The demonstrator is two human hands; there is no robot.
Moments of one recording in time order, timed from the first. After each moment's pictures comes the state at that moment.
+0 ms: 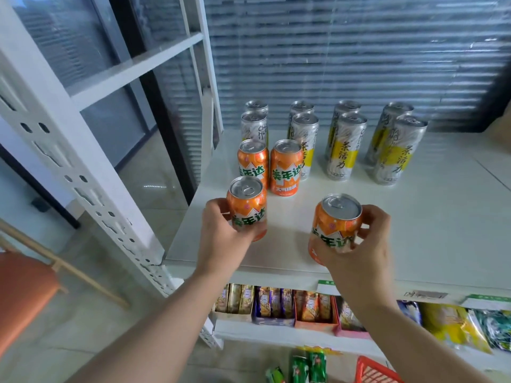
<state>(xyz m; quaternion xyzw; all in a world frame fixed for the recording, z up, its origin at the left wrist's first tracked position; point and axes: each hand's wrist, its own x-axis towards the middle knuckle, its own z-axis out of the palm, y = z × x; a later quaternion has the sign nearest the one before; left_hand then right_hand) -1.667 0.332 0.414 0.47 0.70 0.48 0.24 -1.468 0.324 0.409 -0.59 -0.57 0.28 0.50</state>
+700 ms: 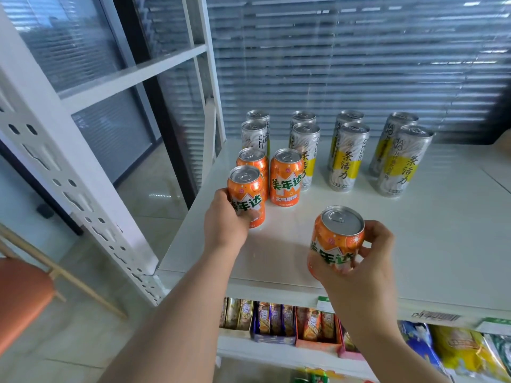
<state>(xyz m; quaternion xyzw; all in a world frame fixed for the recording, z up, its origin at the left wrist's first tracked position) -1.661 0.381 0.425 0.45 0.77 0.42 0.18 -1.468 0.326 0.394 -0.57 -0.56 0.31 0.52</state>
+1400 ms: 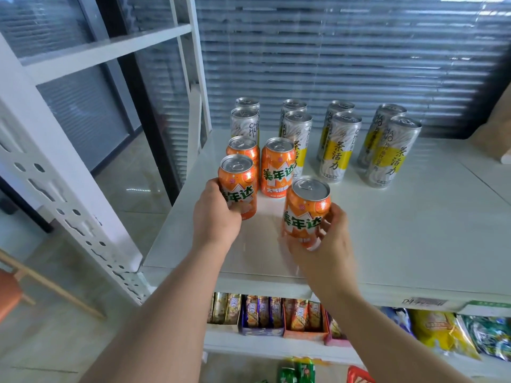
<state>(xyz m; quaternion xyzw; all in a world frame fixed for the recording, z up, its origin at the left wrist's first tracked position) -1.667 0.383 0.417 0.48 0.76 0.41 0.16 -1.499 0.353 0.385 -0.57 -0.59 0.30 0.48</state>
